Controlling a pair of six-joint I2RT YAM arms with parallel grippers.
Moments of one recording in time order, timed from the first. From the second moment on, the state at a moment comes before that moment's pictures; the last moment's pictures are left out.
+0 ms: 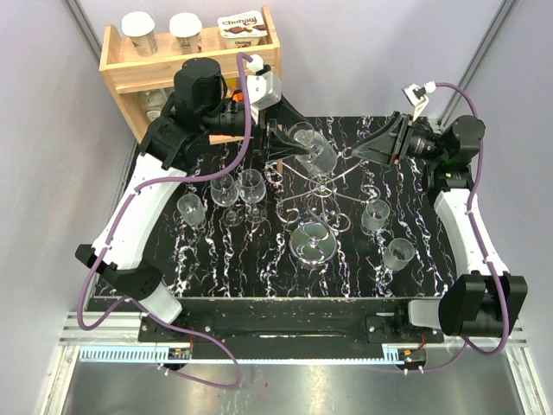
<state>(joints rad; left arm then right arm) -0.59 1.61 2.14 -0.66 0.97 0.27 -0.03 1.31 1.17 0.50 -1.35 0.98</state>
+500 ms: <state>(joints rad) -0.59 1.63 2.16 -0.63 0.99 0.23 -0.02 1.31 1.37 0.17 -1.36 0.60</state>
